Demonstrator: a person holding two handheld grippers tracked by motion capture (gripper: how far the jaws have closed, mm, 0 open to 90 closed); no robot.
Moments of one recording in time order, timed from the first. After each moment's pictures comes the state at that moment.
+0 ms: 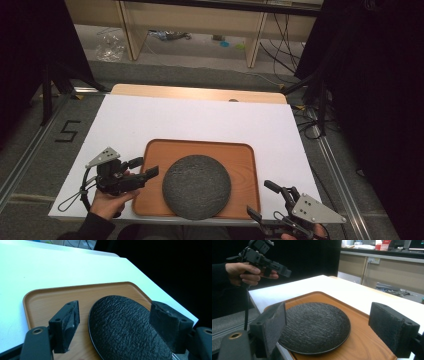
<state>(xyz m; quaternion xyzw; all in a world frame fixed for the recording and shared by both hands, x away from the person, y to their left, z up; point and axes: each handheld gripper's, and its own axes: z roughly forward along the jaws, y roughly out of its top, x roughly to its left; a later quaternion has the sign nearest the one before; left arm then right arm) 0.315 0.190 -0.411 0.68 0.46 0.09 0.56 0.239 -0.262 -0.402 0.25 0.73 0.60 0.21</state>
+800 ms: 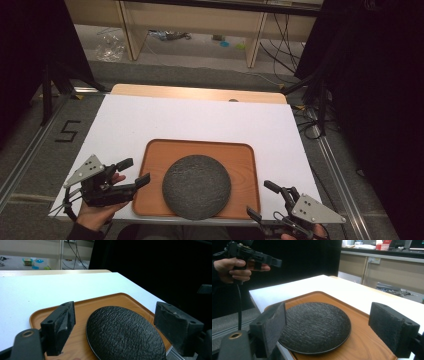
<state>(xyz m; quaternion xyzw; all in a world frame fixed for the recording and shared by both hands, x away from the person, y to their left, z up) 0.282 0.205 -0.399 0.68 0.40 0.15 0.60 0.239 -0.263 -0.402 0.25 0.74 0.59 0.22</state>
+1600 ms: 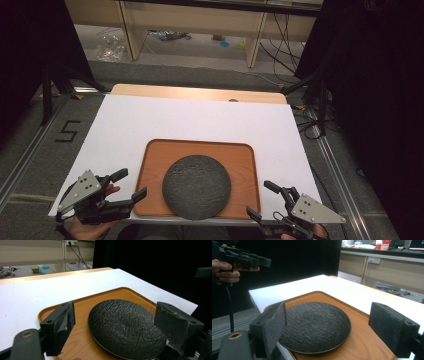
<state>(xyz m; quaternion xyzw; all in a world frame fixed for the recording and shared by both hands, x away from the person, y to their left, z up) 0.250 0.203 -0.400 0.69 0.38 0.19 0.58 0.238 -0.263 -0.402 0.26 0.74 0.59 0.22</state>
